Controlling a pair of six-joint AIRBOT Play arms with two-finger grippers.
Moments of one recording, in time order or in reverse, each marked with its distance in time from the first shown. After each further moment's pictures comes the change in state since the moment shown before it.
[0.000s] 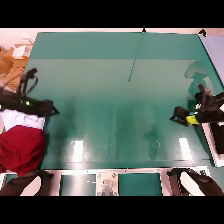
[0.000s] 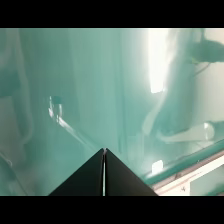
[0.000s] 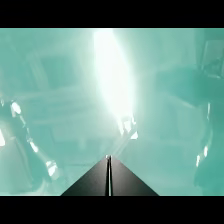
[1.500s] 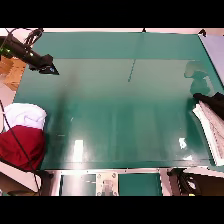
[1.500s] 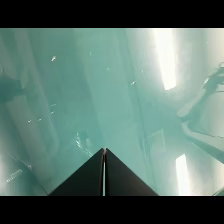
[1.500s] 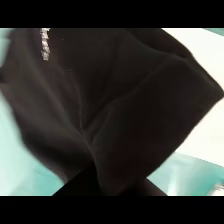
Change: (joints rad) left arm 0.001 -0.837 1.102 0.007 -0.245 0.030; right arm -1.002 -0.579 0.899 -0.112 0.464 0.217
